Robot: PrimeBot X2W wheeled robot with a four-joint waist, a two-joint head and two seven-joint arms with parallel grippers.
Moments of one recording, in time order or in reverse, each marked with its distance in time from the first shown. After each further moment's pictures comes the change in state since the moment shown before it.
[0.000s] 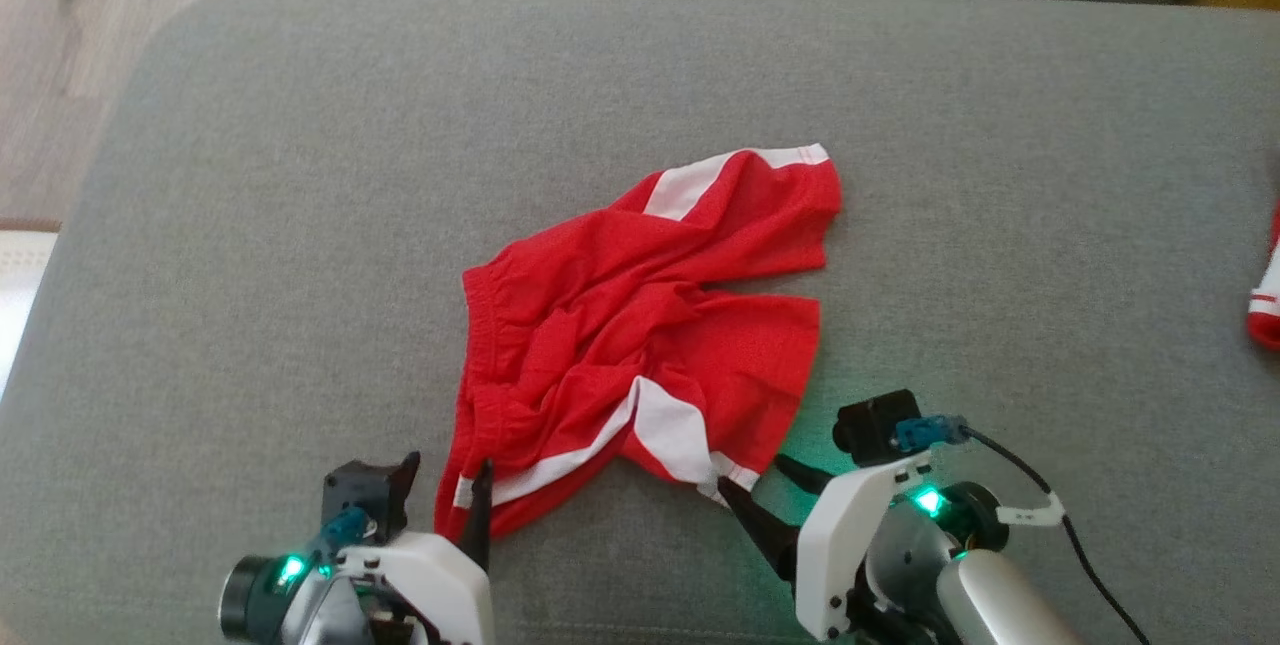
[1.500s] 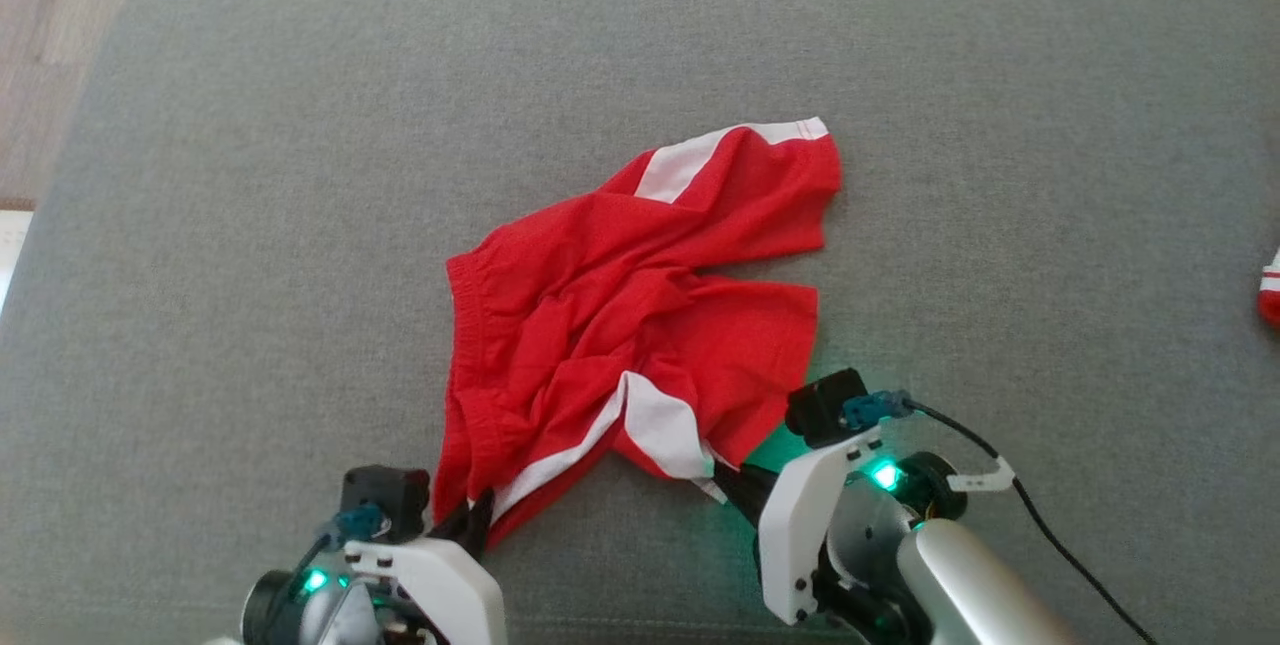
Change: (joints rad) left arm 0.015 0.023 -0.043 -0.045 -0.103 -0.027 0.149; right arm -0.105 -0.003 0.104 0.098 0.007 0.000 0.007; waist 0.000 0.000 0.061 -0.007
